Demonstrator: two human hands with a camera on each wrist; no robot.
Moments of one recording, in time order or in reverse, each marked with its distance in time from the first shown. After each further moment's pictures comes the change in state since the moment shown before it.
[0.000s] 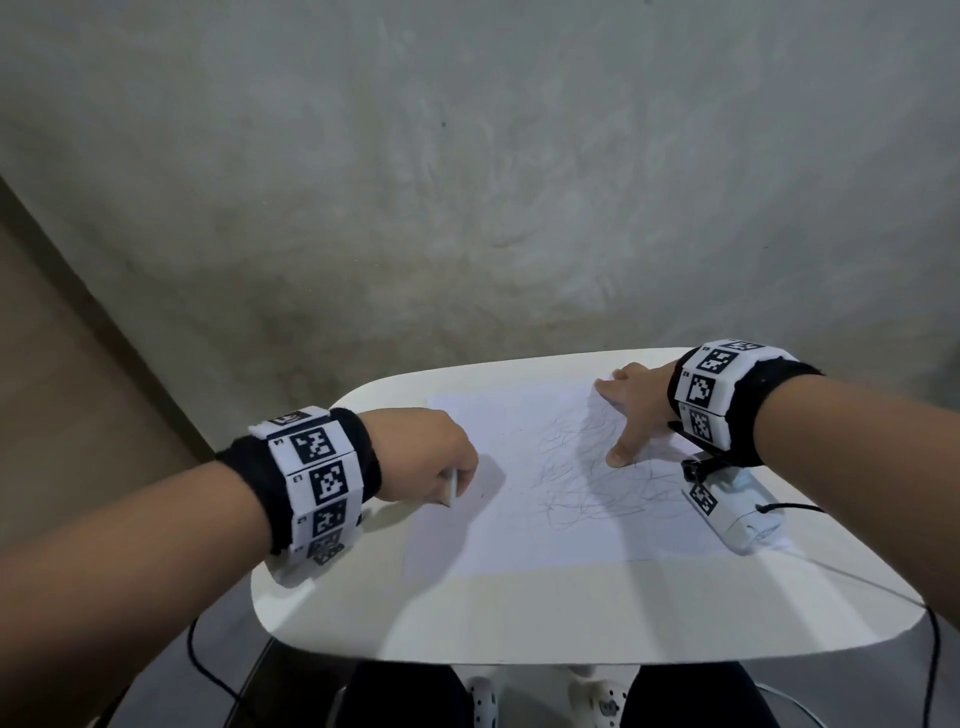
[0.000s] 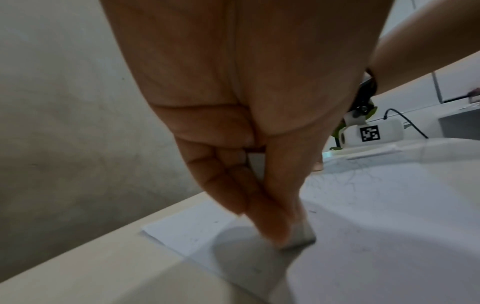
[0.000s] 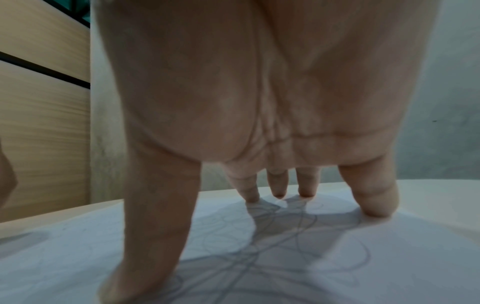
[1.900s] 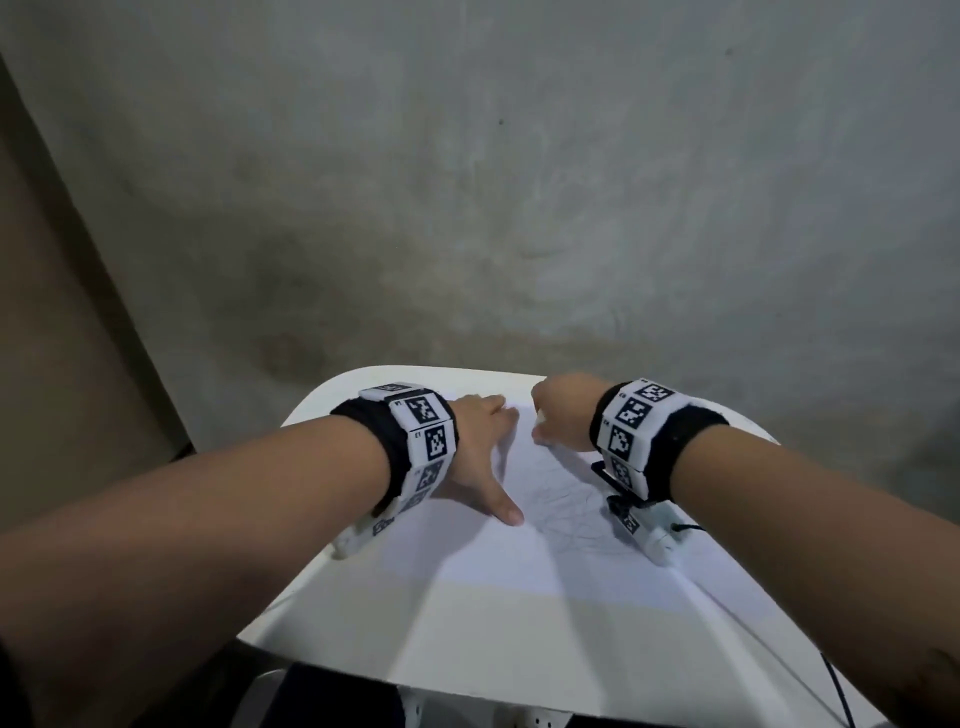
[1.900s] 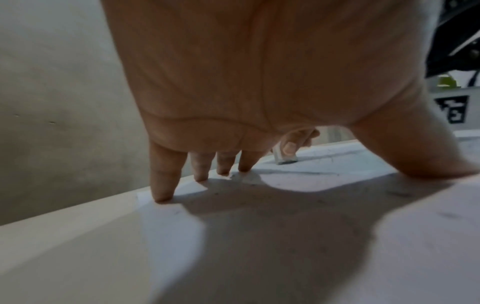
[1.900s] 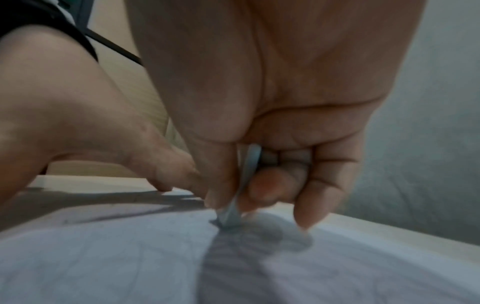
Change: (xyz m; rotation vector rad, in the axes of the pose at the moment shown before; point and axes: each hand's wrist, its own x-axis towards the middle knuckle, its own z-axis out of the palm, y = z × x) left_hand 0.048 0.015 -0.007 -0.121 -0.027 -0.226; right_hand 0.021 -0.065 -0.035 0.021 0.159 -0.127
